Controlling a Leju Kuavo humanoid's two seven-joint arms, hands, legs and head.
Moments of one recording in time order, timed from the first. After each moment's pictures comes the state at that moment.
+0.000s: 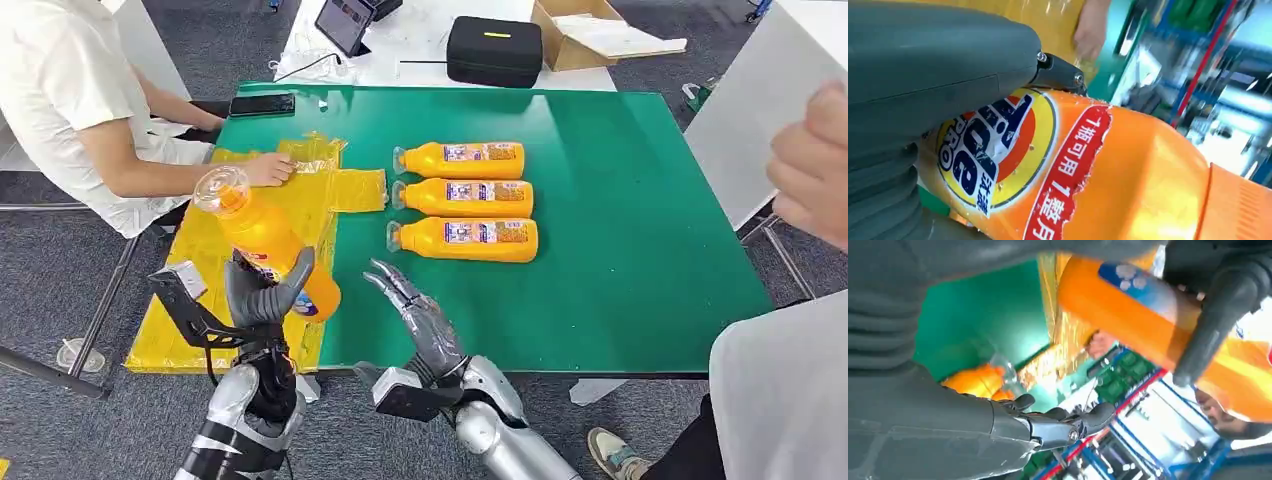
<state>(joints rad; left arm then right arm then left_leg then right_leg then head) -0.22 -0.25 -0.35 -1.19 0.34 0.43 -0.62 -0.23 0.08 0.66 -1.15 0.52 -0.38 -0.52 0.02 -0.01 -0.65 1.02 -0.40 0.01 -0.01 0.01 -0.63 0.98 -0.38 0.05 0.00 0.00</state>
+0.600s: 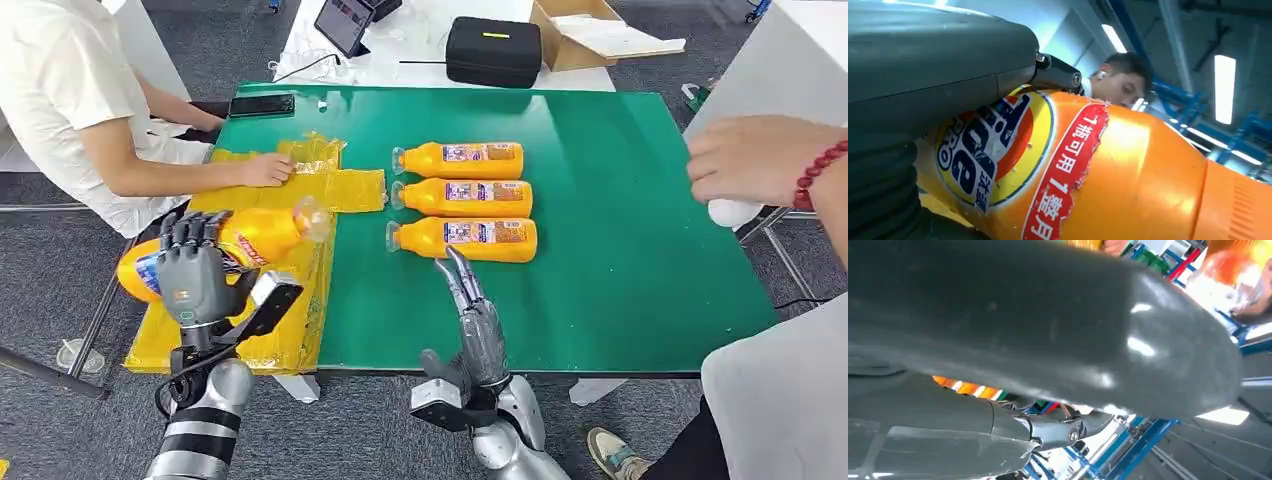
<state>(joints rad) -0.27 -0.26 0.01 -1.06 -1.18 0.68 -0.57 -0.11 0.10 0.50 -1.22 0.55 -0.65 -0.63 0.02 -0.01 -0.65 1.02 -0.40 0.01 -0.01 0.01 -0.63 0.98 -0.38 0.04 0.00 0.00</state>
